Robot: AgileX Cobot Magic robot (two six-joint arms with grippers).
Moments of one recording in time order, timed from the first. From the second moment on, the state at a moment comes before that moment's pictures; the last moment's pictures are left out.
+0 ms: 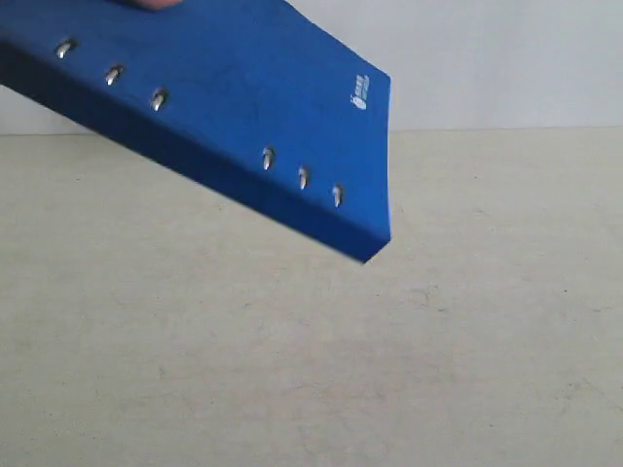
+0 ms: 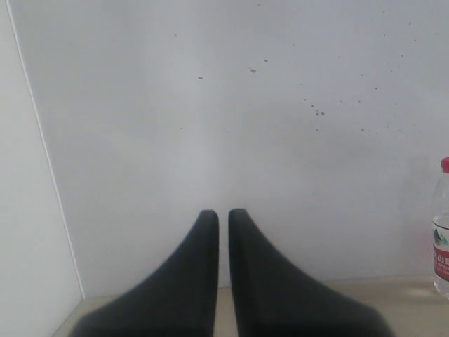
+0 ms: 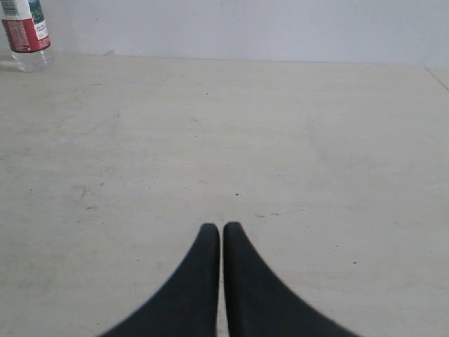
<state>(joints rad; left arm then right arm) -0.17 0.40 -0.28 -0.97 -0.35 1.11 0.06 0.00 0.00 -0.04 0.38 0.00</state>
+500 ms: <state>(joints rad) 0.03 0.29 -0.28 -0.97 -0.20 1.11 0.06 0.00 0.00 -0.04 0.37 0.00</state>
